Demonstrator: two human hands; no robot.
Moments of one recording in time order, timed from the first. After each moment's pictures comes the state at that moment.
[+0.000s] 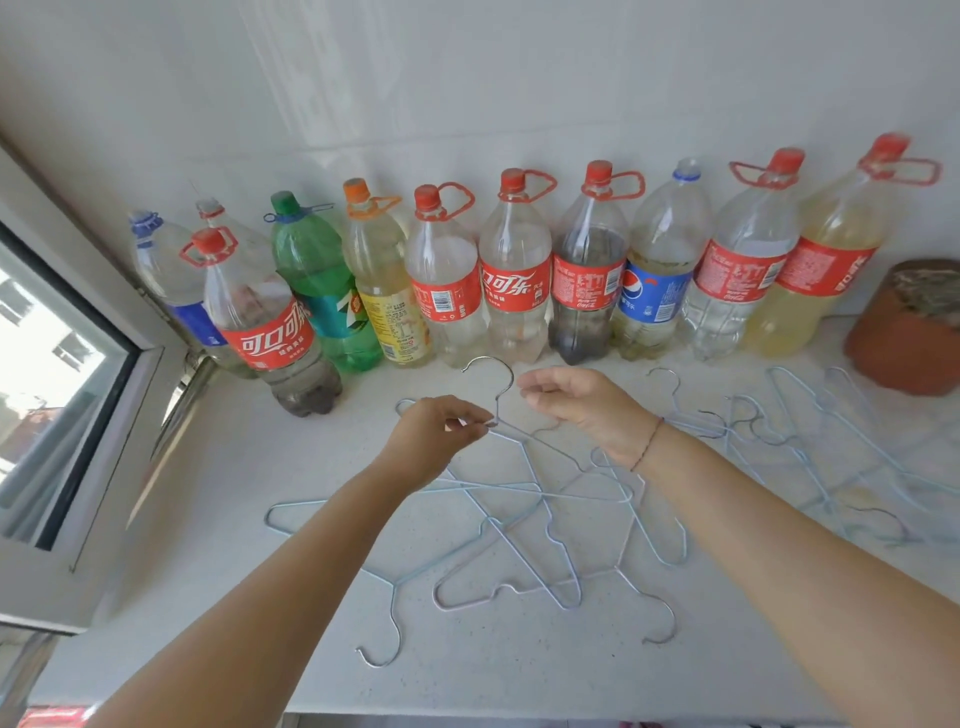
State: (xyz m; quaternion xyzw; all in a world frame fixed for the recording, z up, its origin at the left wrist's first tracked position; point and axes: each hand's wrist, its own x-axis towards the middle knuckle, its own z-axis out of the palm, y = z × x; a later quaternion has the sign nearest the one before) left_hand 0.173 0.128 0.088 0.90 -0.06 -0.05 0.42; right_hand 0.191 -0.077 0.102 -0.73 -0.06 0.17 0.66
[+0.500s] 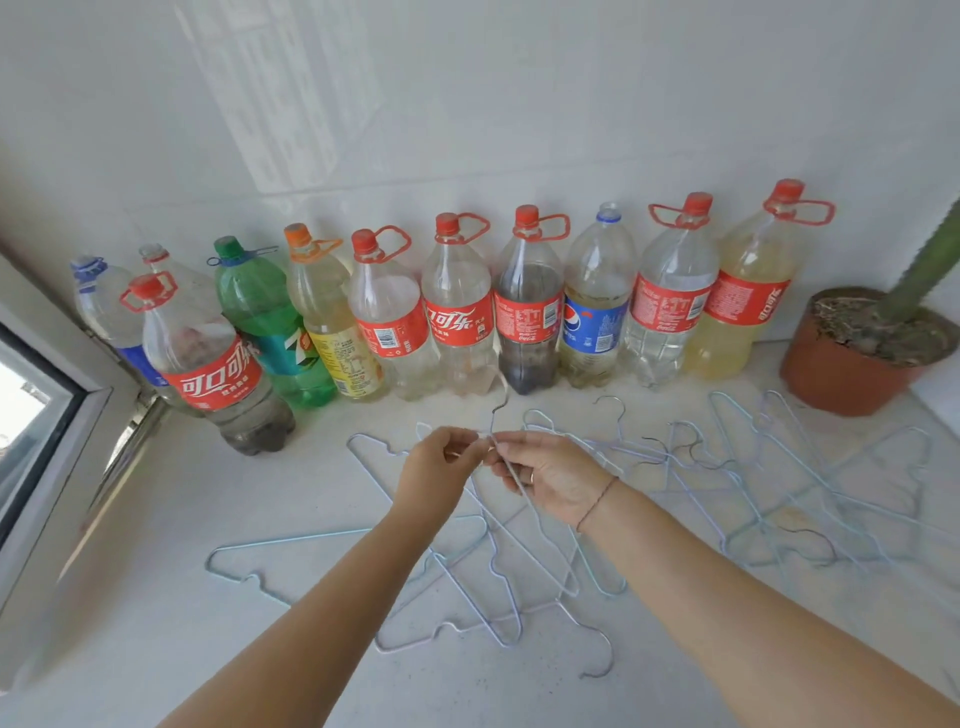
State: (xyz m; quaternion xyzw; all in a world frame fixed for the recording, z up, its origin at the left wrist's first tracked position) left_hand 0.168 0.039 0.080 0.84 0.07 -0.01 0.53; right_hand 0.175 -0.109 0.082 -0.54 0.07 0.25 0.80
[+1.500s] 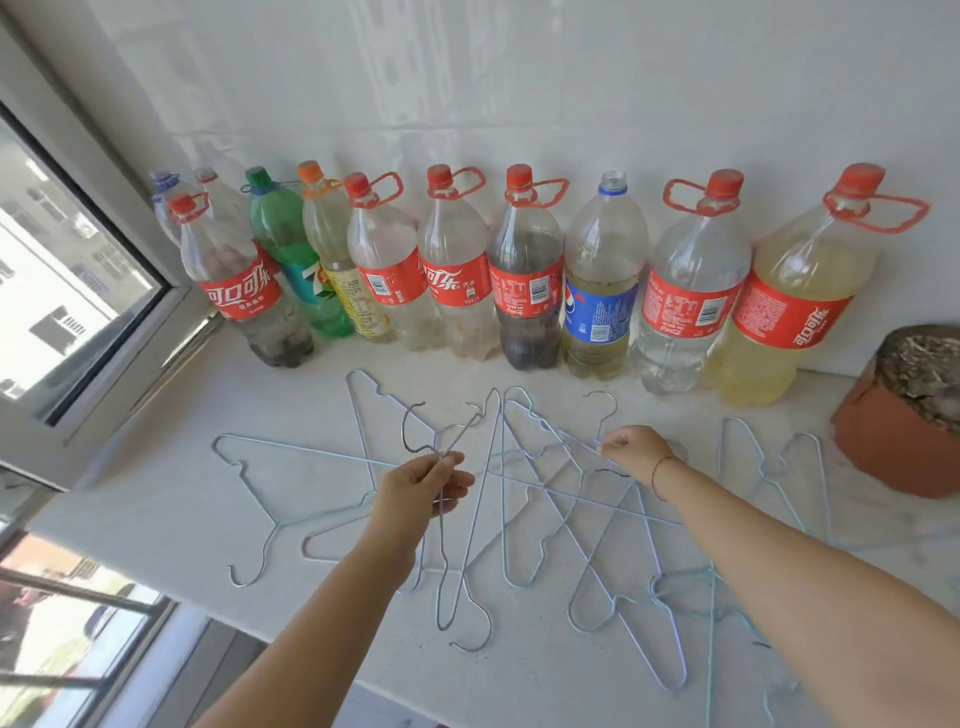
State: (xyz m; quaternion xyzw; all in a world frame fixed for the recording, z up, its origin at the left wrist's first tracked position) left_hand 0.115 -0.083 0.058 0.66 0.30 0.02 0.69; right_hand 0.295 -0.313 -0.045 -0.90 -0.01 0.24 0.37
